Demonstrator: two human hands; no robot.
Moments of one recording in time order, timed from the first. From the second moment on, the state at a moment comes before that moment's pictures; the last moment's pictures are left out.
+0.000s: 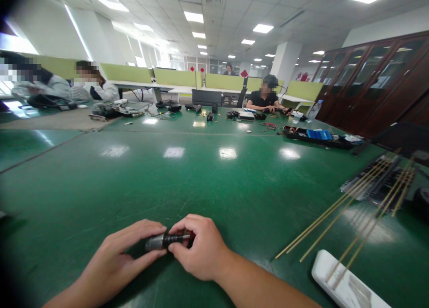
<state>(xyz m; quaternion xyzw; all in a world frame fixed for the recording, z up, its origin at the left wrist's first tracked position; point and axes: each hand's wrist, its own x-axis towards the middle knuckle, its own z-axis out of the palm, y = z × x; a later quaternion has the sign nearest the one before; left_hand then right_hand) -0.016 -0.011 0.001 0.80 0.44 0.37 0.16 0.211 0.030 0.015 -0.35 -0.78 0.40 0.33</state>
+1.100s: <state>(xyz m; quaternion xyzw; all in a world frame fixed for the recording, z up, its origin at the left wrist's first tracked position) -0.021 -0.016 0.001 0.83 0.42 0.35 0.11 0.214 0.028 0.021 -0.33 -0.83 0.34 0.31</state>
